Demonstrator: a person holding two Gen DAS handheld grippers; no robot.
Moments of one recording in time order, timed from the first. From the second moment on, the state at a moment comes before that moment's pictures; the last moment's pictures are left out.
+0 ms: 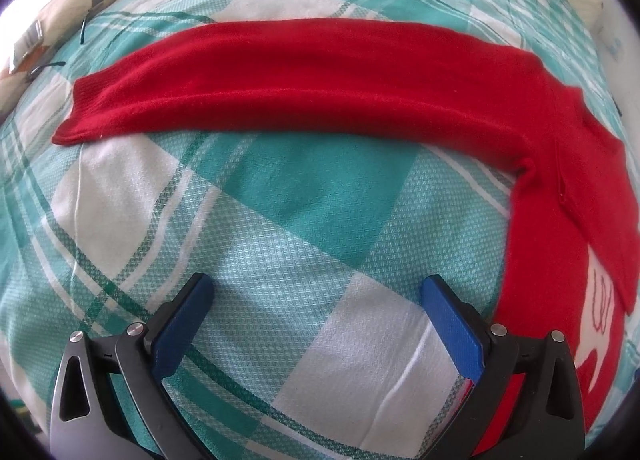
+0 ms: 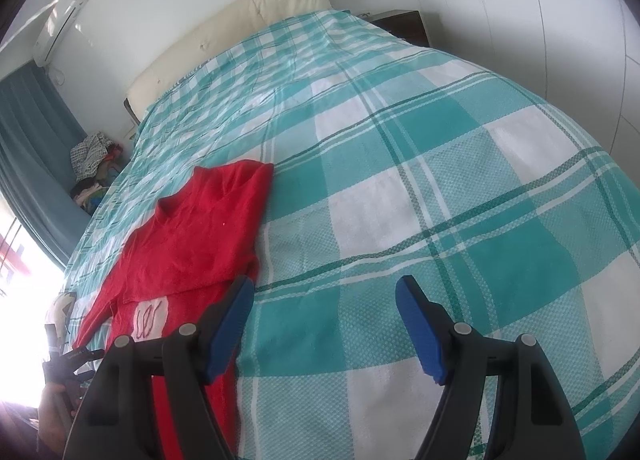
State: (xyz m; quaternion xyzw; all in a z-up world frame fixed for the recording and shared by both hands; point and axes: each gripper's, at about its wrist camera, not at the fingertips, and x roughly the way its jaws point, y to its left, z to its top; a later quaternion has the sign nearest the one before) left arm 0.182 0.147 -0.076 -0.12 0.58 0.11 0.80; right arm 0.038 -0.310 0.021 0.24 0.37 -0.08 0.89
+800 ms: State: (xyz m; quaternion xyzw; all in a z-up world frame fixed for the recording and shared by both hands) left arm 0.158 0.130 -0.026 -0.06 0.48 0.11 0.87; right arm 0.040 -0.307 0.021 0.23 0.37 -0.08 0.89
